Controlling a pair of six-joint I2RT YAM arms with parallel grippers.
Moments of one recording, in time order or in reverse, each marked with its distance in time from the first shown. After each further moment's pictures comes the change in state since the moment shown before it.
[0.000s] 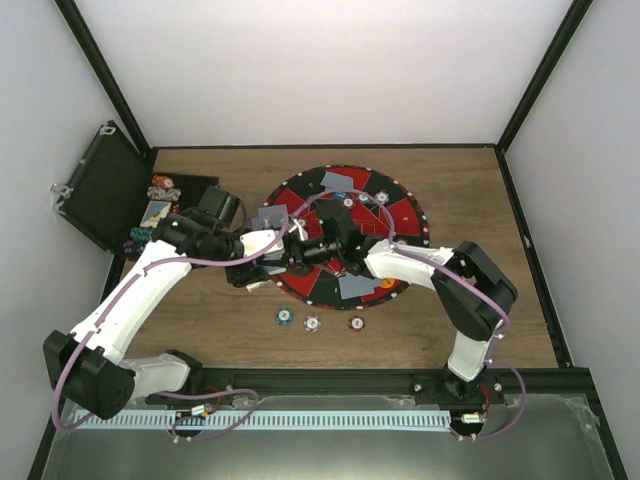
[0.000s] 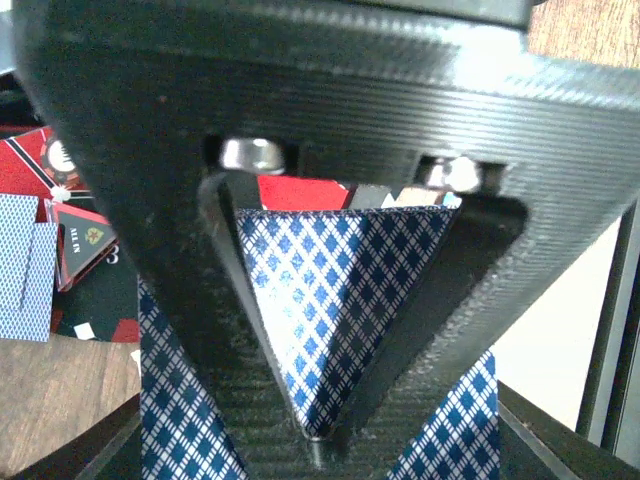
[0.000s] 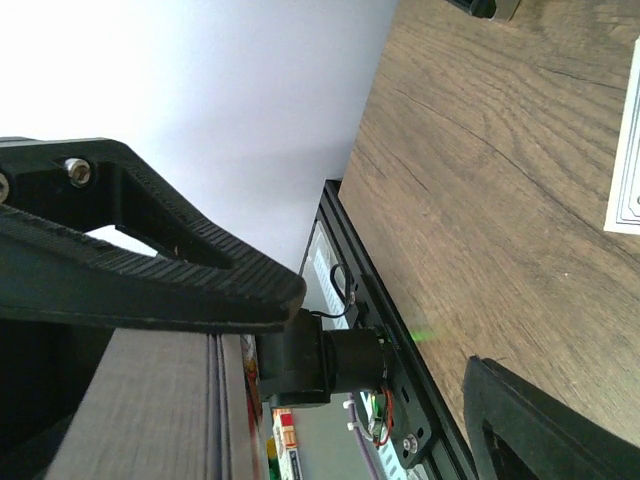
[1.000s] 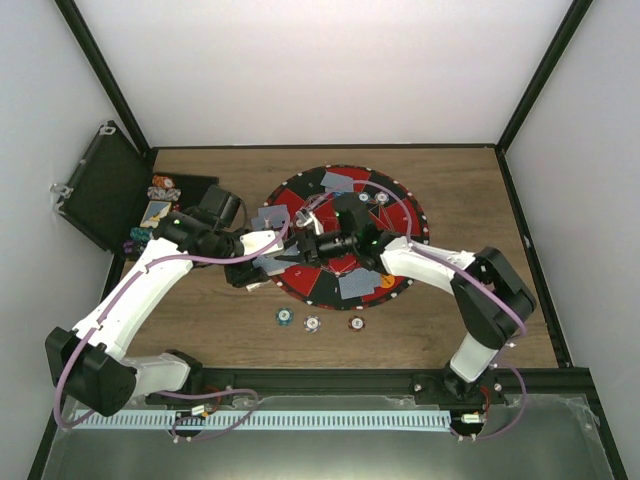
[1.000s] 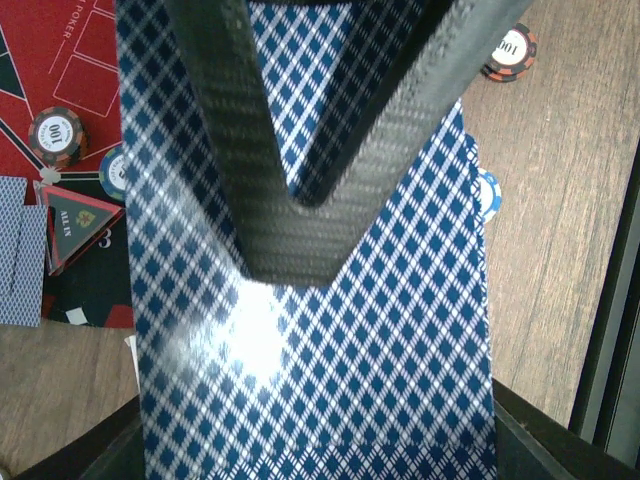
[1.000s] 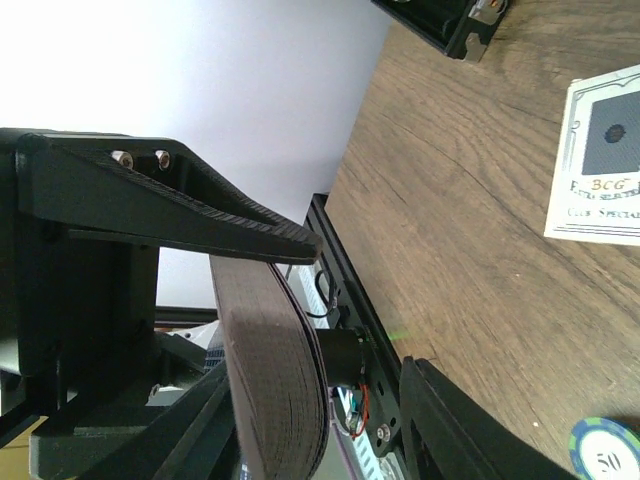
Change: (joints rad) left arm 0.001 0.016 0.012 -0.029 -0.020 0.000; right arm -0.081 -0.074 -0.039 -0.067 -0.027 -0.101
